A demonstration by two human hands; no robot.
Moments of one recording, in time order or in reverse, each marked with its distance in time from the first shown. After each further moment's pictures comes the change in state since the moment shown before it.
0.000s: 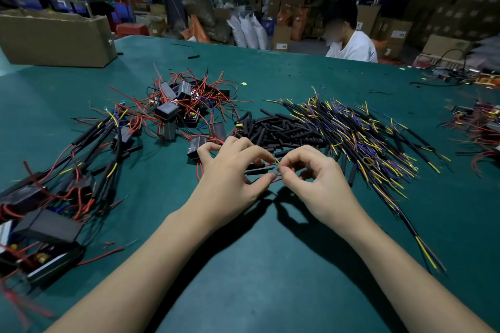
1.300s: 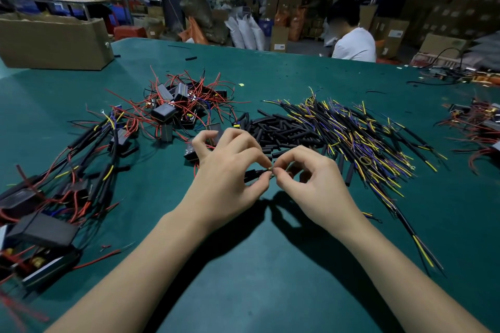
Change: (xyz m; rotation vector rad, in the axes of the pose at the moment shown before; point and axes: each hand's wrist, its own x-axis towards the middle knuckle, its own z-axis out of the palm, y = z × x) left_hand 0.001 0.010 -0.014 0.098 0.018 0.102; right_hand -0.002 -0.010 0.001 -0.066 0.025 -0.046
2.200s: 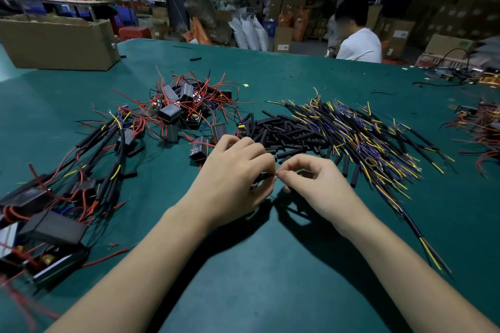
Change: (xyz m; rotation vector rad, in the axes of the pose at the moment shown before) left_hand 0.005 -0.010 0.001 0.145 -0.100 0.231; right_hand 0.002 0.002 0.000 0.236 -0.091 0.360
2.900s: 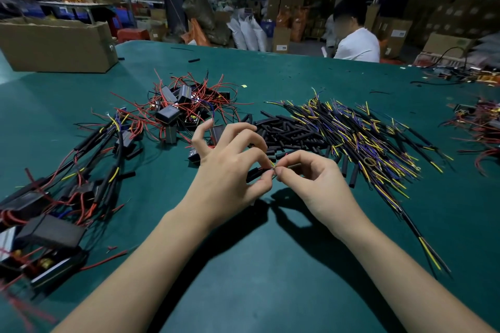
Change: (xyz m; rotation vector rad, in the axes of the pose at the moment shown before) left_hand -0.001 0.003 -0.001 -0.055 0.130 -0.179; right_hand -0.002 0.002 0.005 0.105 0.030 -0.143
